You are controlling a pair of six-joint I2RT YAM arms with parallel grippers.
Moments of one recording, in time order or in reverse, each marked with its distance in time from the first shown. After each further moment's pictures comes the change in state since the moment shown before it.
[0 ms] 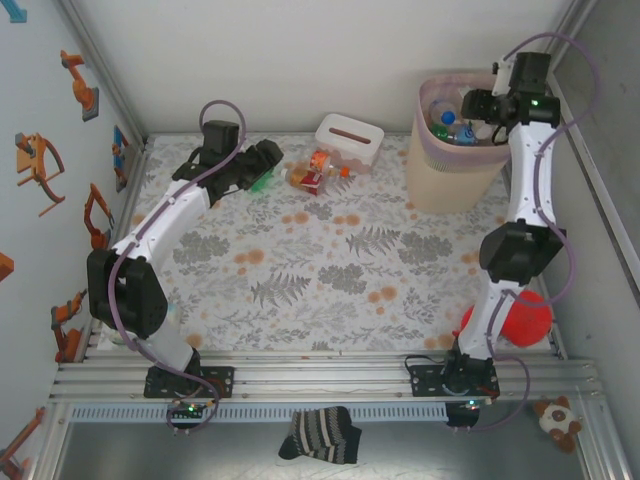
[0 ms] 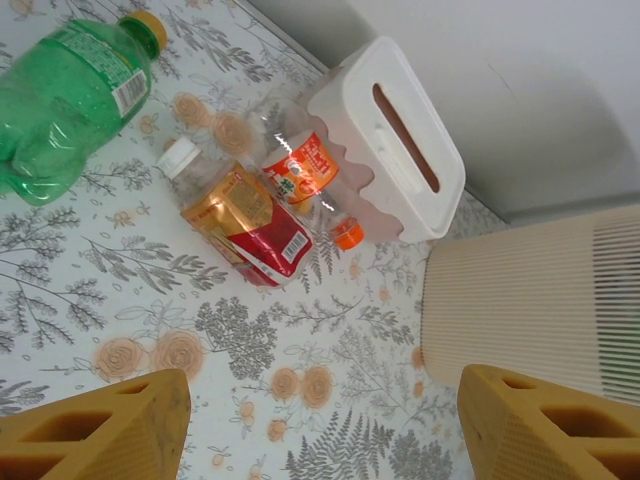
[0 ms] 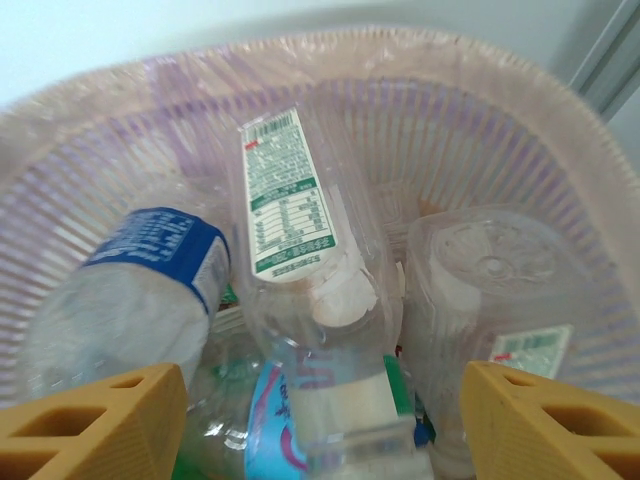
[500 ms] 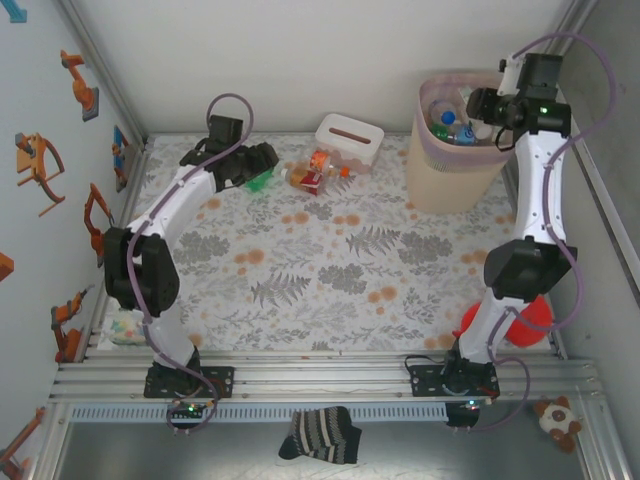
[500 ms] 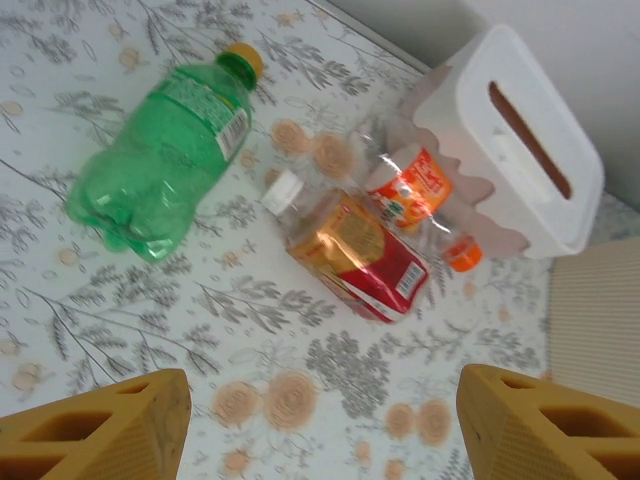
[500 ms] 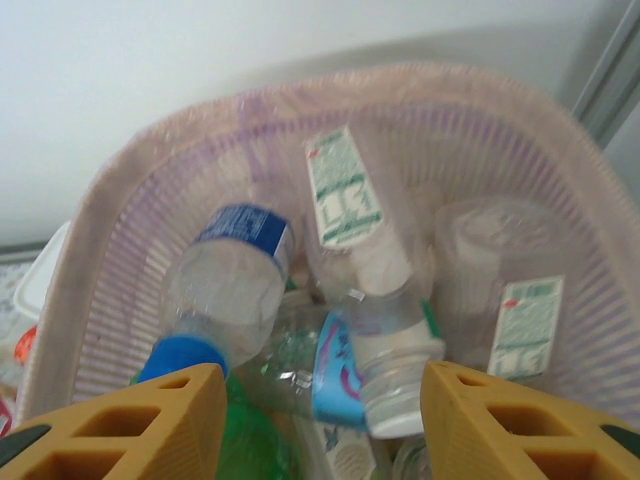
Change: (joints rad) left arm 0.034 0.176 0.162 -0.135 -0.098 0.196; right arm 0.012 -0.151 -0.161 0.042 -0.064 0.063
